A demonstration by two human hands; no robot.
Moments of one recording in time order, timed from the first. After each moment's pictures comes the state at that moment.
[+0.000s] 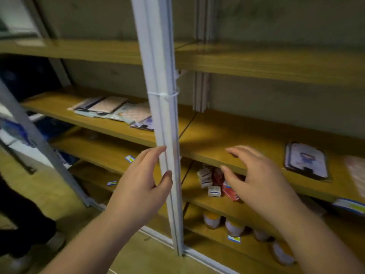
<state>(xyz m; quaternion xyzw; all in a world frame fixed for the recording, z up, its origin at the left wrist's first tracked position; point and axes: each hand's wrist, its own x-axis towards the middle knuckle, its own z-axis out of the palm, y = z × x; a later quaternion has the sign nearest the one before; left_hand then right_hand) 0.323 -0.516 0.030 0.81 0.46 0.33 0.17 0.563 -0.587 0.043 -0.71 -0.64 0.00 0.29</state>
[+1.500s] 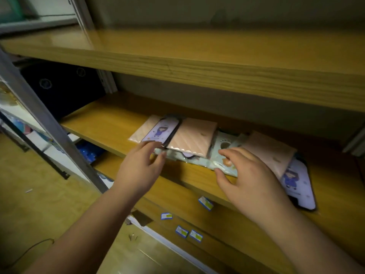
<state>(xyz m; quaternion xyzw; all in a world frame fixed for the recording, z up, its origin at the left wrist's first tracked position) 0.064 -0.074 -0.010 0.76 0.57 0.27 0.14 0.298 -0.185 0.020 -0.68 -0.67 0.06 0.29</state>
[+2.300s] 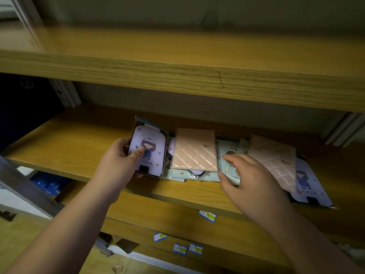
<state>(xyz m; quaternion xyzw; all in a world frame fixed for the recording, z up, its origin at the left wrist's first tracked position) 0.025 0.036 -0.007 0.62 0.50 0.37 0.48 0.257 -0.142 0.002 -0.79 -0.56 0.01 0.26</state>
